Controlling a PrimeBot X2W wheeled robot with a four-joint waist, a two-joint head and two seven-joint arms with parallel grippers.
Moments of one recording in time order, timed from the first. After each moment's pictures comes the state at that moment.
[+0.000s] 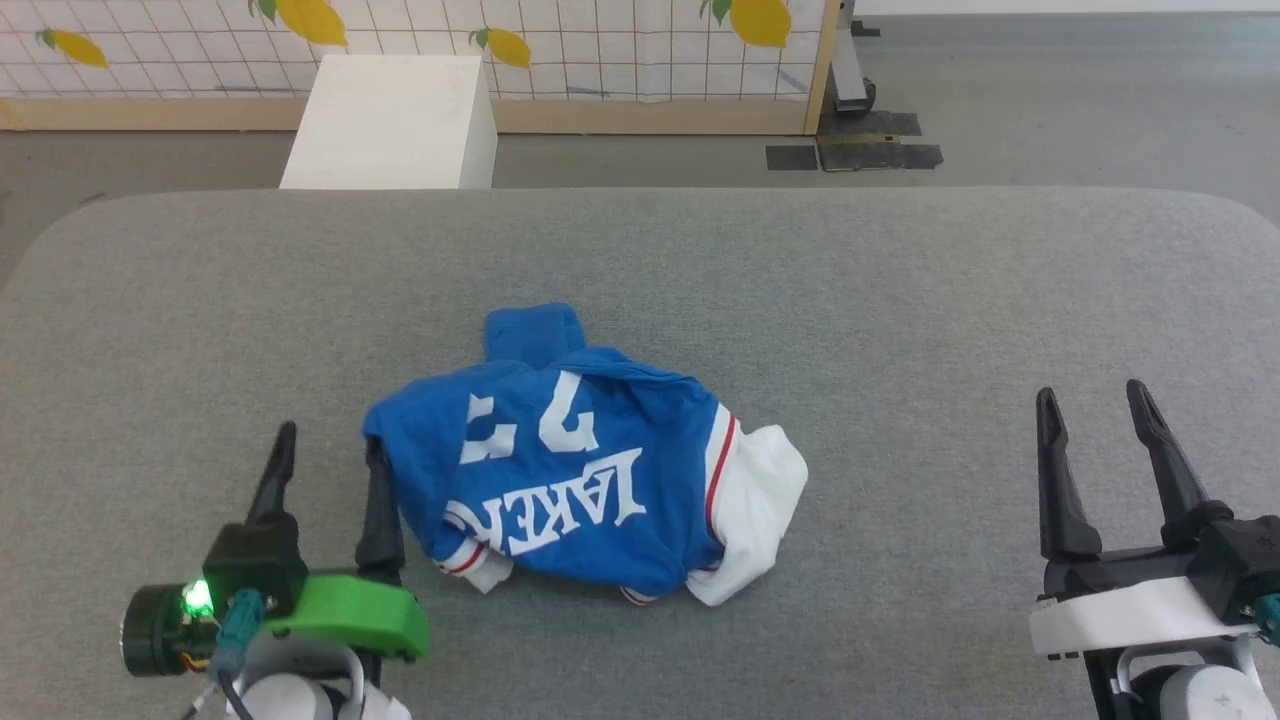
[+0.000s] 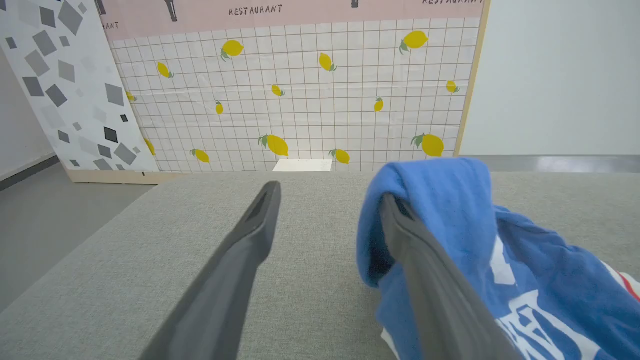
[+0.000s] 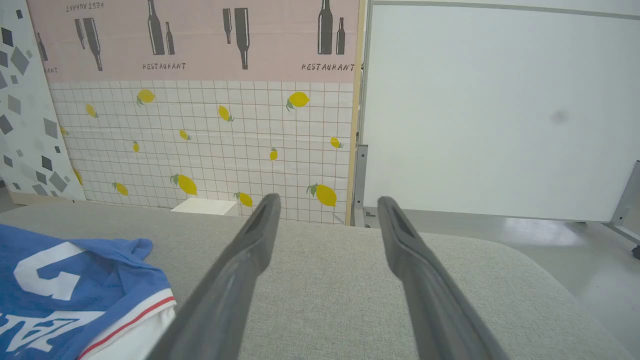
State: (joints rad) left arm -0.06 0.27 -0.22 0.04 -0.28 0.22 -0.26; right arm 0.00 -0.05 -0.10 -0.03 0.03 0.13 -0.26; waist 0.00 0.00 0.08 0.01
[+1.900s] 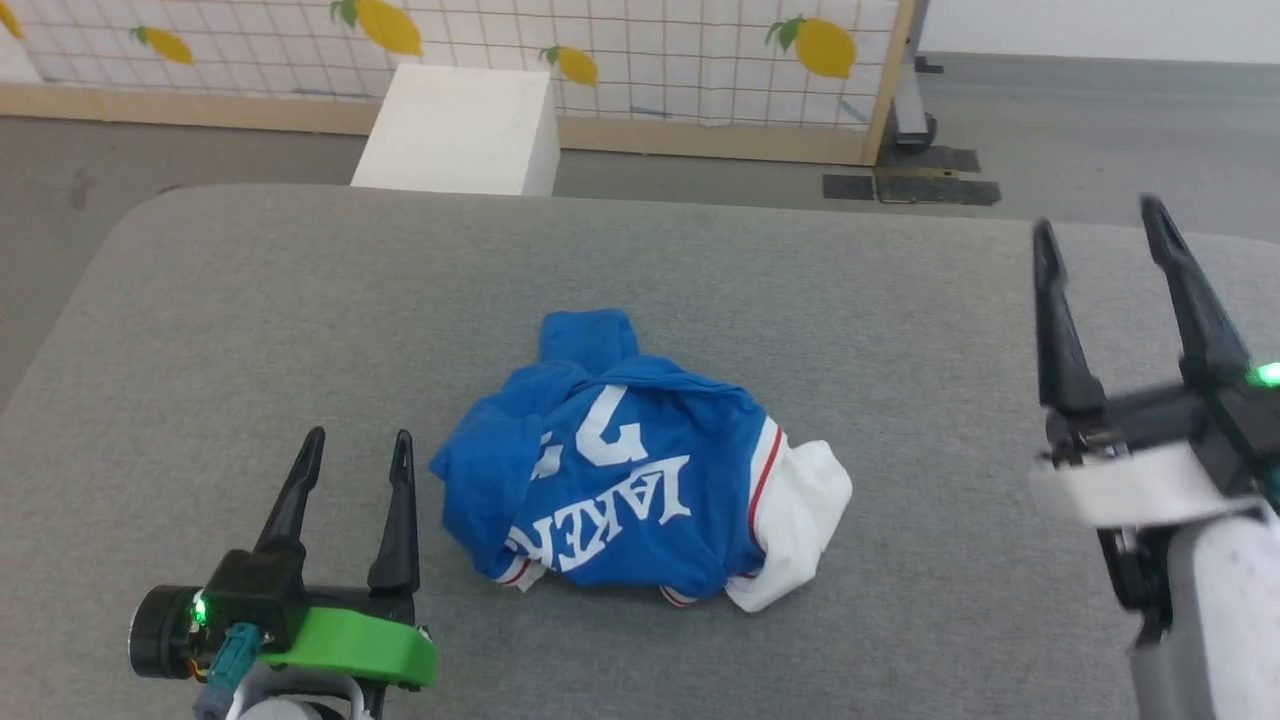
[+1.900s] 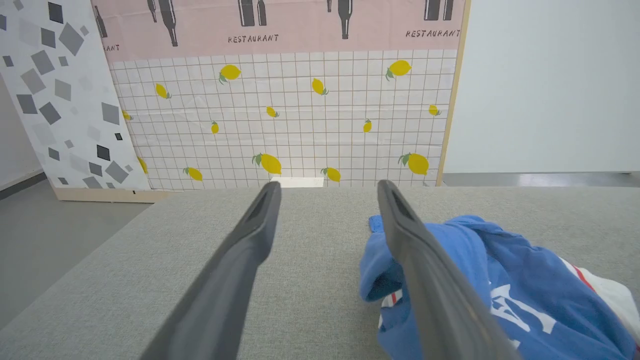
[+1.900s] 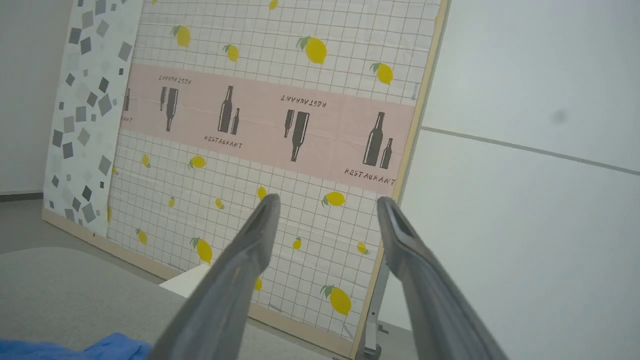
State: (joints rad) left arm 0.01 0.06 0.02 -0.02 -0.05 -0.11 -0.26; right arm -0.22 -0.11 -0.04 -0.08 -0.05 0.13 -0.26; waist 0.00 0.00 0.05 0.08
